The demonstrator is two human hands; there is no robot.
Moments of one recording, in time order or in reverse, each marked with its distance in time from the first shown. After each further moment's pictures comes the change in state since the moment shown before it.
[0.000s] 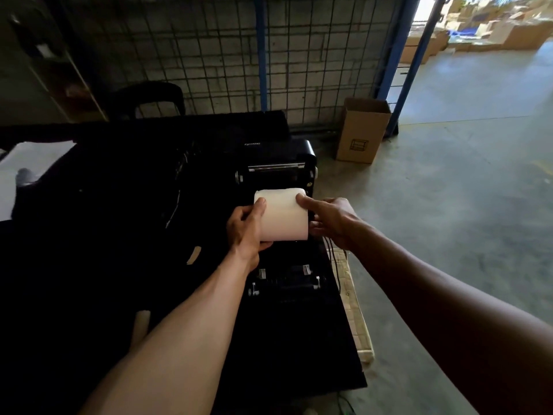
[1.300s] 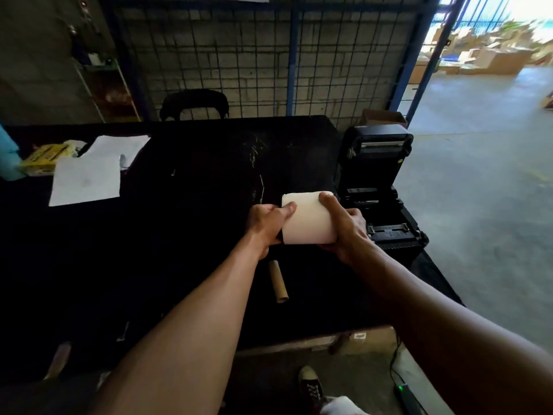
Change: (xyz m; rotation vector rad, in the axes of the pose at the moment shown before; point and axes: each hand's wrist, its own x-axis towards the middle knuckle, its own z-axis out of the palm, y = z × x) left_hand -0.015 0.028 -0.301 0.223 -0.282 0.027; right_hand -0.168 0.048 0.282 0.304 0.274 0.006
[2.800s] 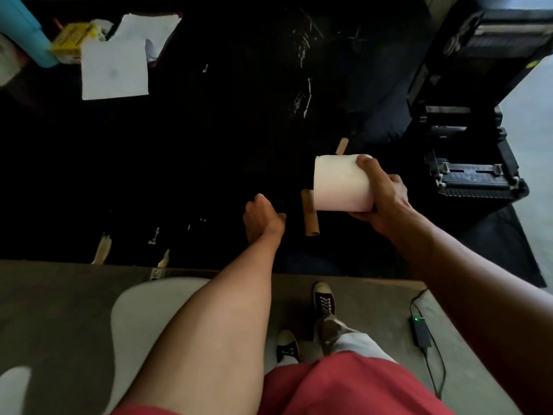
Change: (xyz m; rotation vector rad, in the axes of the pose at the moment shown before) left_hand 0.018 -0.159 -0.020 0.756 0.511 -0.288; right_hand 0.052 0.072 -0.003 -0.120 -0.044 0.239
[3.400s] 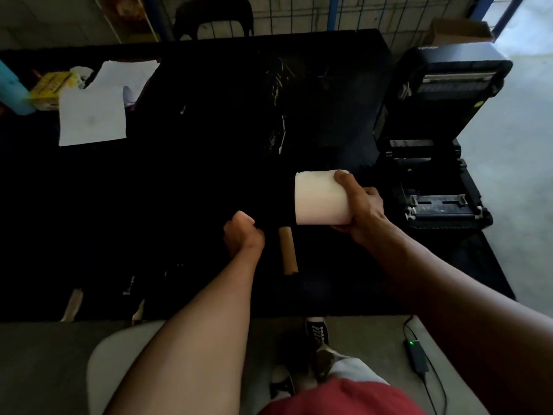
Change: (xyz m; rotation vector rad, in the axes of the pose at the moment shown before) left_hand 0.029 0.048 -0.010 -0.074 0.033 -0.061; right_hand 0.029 -0.040 0.004 0.031 0.005 -0.019
